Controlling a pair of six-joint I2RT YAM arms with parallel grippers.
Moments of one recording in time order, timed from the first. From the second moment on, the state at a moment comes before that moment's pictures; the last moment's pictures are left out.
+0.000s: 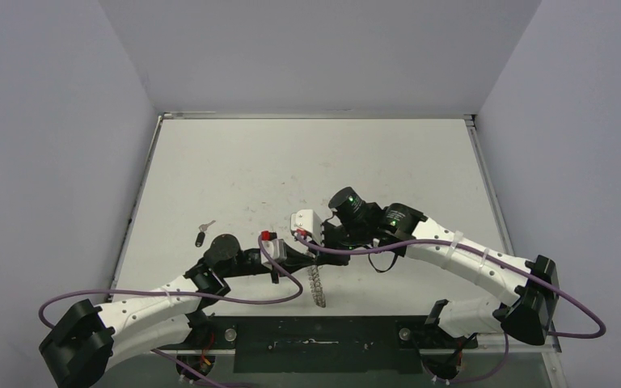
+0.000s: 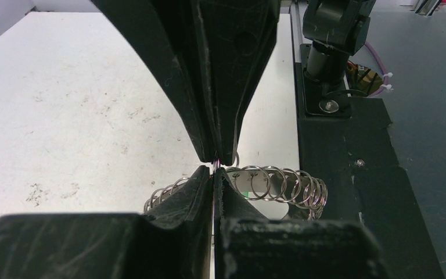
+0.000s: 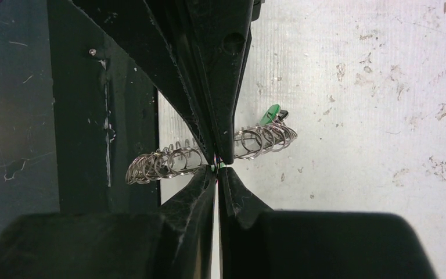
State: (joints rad) left arm -0.85 0.91 0.26 0.64 0.60 0.03; right arm 0.98 1.30 1.14 -0.73 -0.45 -0.41
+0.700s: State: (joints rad) left arm -0.86 0.88 0.15 0.91 0.51 -0.05; right arm 0.81 0.99 0.80 -0.22 -0.65 -0.36
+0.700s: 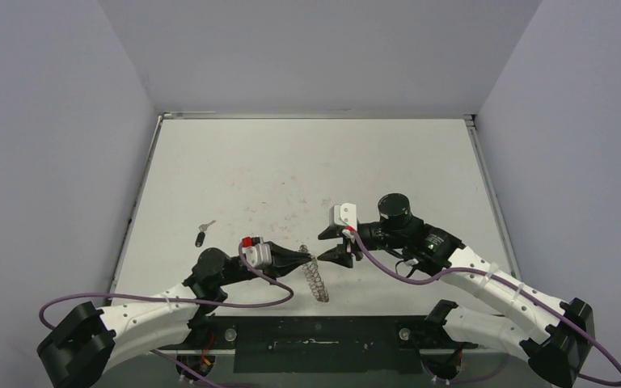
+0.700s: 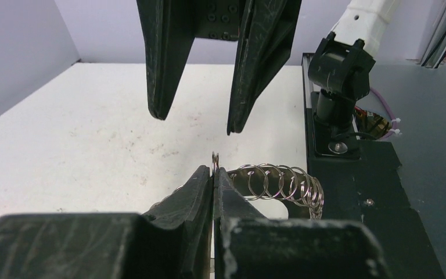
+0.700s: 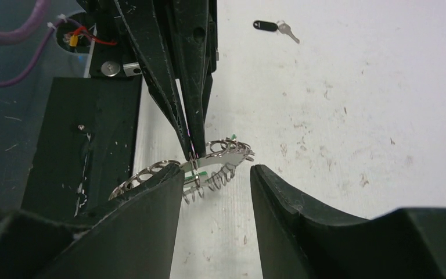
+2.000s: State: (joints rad) left arm -0.87 0.67 0.14 0.82 0.47 -0.03; right arm 0.83 1.11 0.87 -0.28 -0.73 -0.36
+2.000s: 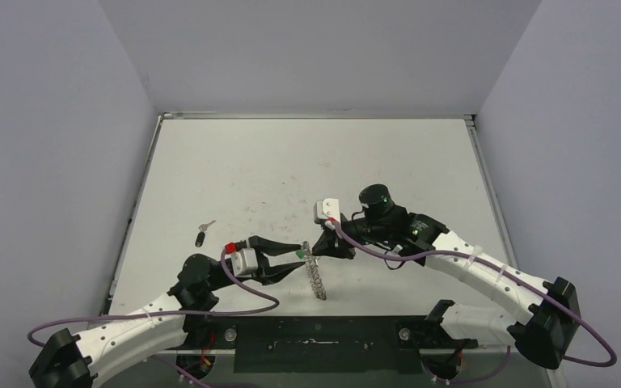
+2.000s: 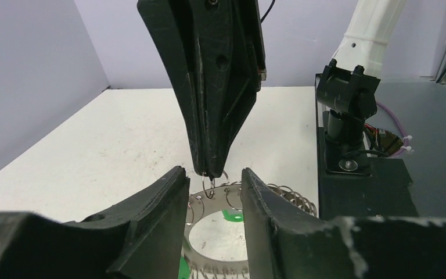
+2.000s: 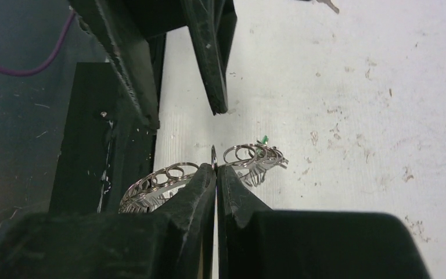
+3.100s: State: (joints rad) left arm -0.87 0.82 0.35 0.36 0.50 0.17; right arm 0.94 1.37 1.28 -0.85 -0.48 -0.34
